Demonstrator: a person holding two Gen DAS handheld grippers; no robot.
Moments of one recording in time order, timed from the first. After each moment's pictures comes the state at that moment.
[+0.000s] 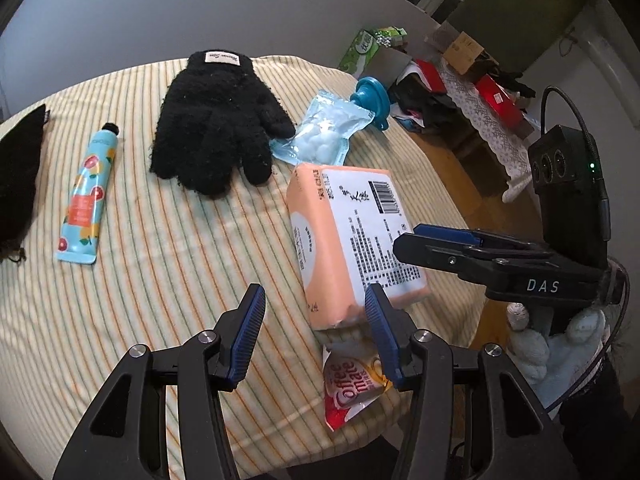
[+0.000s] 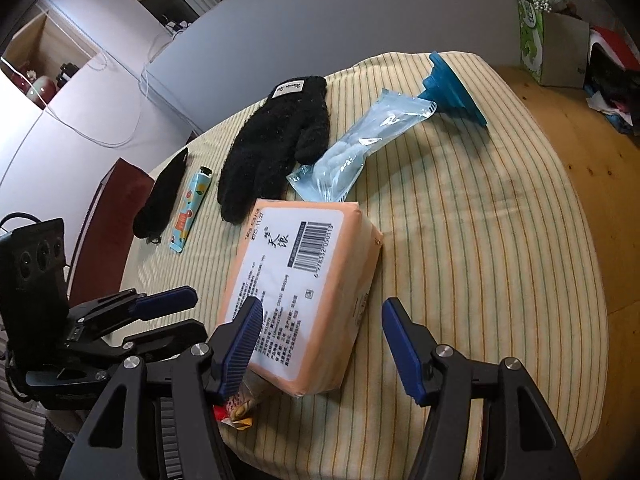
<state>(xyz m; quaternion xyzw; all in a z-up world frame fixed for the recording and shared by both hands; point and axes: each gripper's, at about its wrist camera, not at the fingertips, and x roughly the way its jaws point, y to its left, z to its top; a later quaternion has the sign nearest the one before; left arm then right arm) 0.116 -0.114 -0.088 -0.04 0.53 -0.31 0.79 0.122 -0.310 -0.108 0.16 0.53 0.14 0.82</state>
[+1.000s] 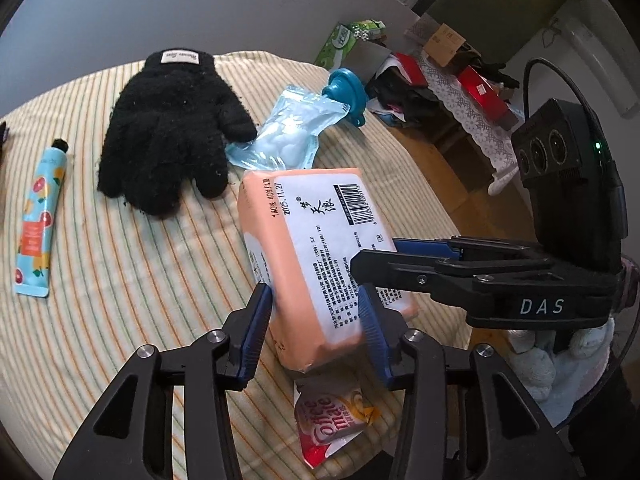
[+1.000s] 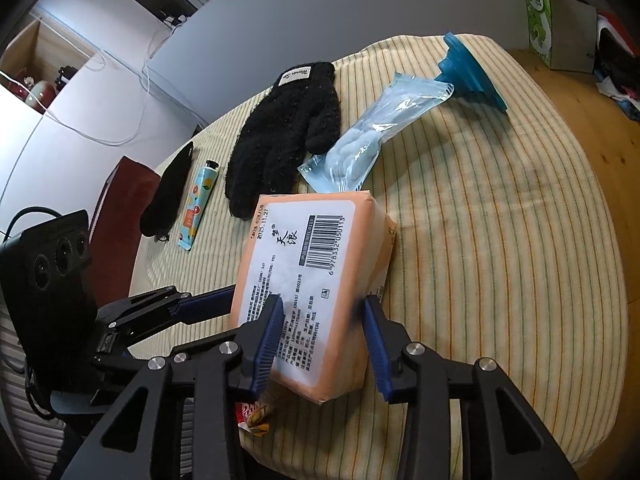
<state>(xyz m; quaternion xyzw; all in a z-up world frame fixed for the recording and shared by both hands) 0.125 -0.143 -0.096 -0.04 0.52 -0.34 0.78 0.134 -0.302 -0.114 0.18 0.55 0.15 0.80</state>
